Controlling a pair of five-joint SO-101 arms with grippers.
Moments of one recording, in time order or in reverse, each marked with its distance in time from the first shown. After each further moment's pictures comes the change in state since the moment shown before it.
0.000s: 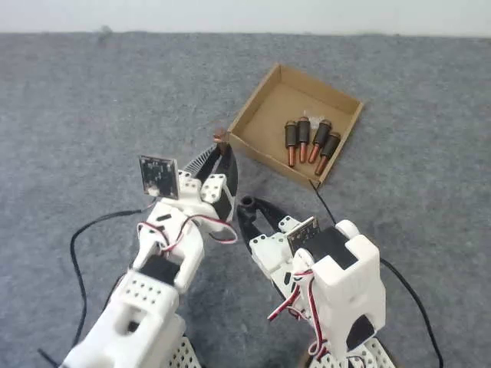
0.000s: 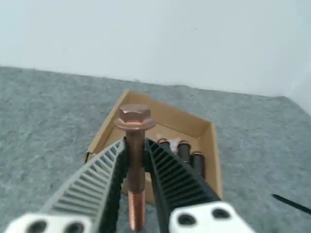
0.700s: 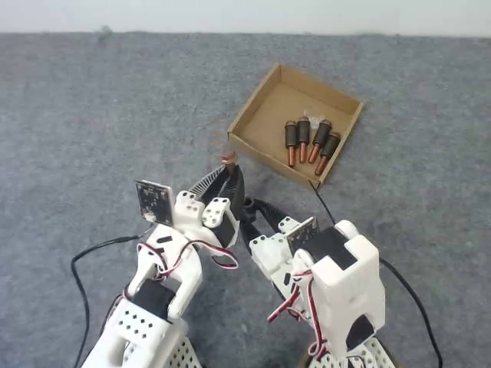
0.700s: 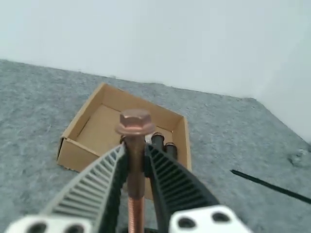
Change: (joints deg) left arm 5.1 -25.9 8.4 16.9 3.6; right arm -1.0 0.0 0.4 -0.2 0.0
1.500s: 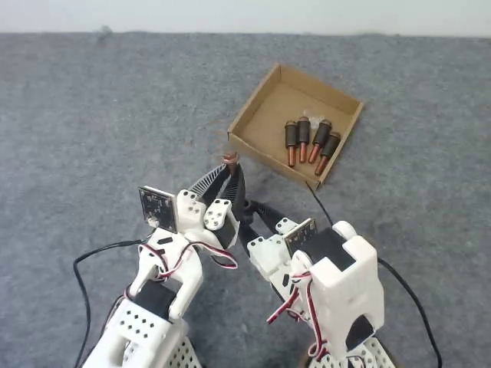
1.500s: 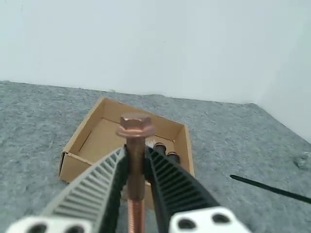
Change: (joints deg) left arm 0.2 0.0 1.8 -4.2 -3.6; right arm -0.5 0.0 0.0 0.0 0.0
